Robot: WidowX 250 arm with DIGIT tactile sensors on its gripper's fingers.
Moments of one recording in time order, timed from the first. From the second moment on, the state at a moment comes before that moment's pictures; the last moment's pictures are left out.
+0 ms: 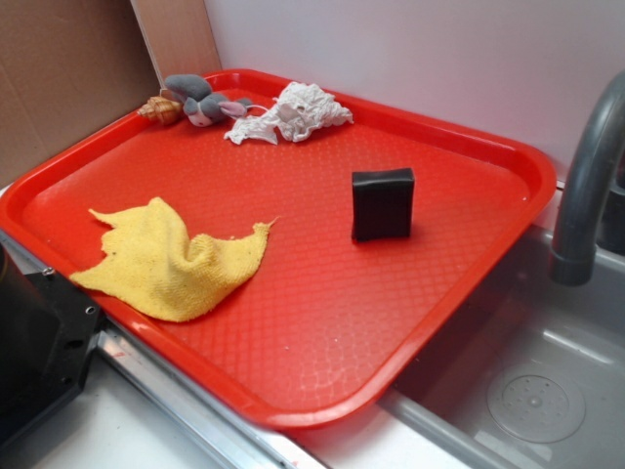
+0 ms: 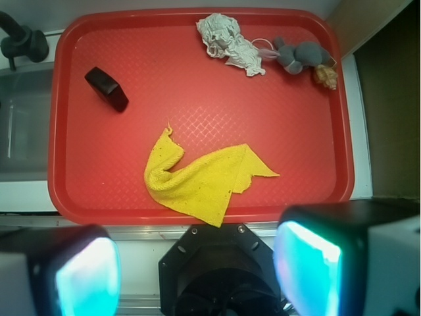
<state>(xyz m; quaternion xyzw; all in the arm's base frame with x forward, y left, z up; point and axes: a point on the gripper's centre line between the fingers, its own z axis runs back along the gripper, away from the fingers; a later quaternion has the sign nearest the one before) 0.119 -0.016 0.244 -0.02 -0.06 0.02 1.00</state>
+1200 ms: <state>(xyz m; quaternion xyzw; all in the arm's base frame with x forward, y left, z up) 0.274 -0.109 0.106 -0.03 -0.15 -0.26 0.95</state>
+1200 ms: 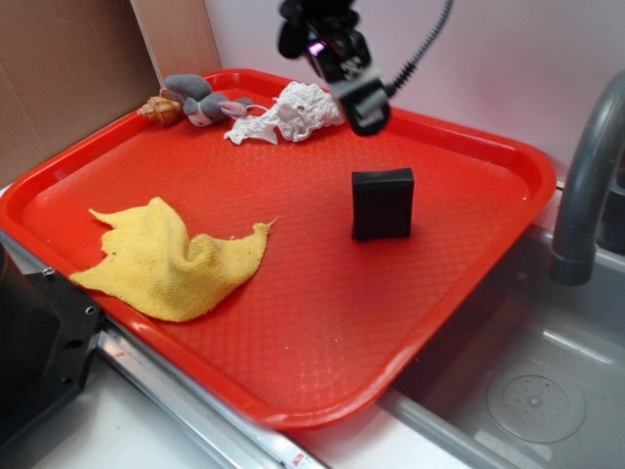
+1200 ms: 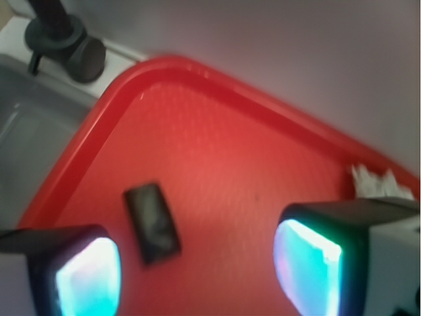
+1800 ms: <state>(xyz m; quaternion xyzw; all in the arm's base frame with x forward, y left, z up) 0.269 -0.131 0.038 -0.08 -0.10 -0.35 0.93</state>
